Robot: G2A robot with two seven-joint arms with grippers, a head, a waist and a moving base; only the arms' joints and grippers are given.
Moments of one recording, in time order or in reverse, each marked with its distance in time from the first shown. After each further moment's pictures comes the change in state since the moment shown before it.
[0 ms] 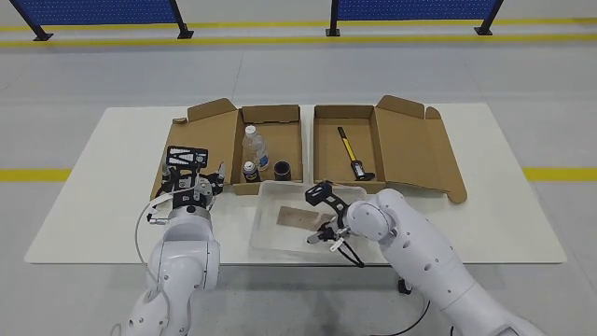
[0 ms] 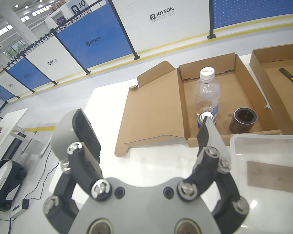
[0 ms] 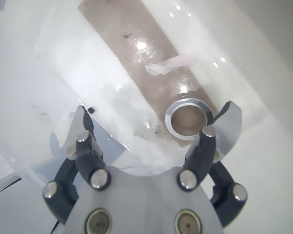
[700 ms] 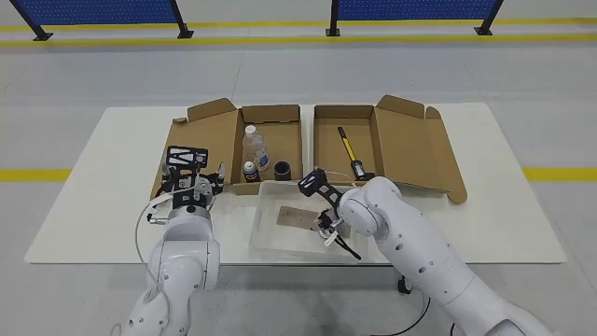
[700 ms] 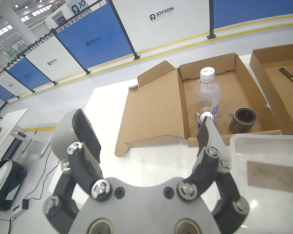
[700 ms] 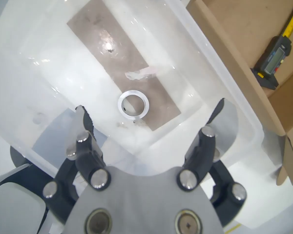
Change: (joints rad) left arm 0.000 0.000 0.000 0.000 0.000 0.000 0.000; right arm 0.054 0.000 -0.046 -0.155 -0.236 0.098 0.142
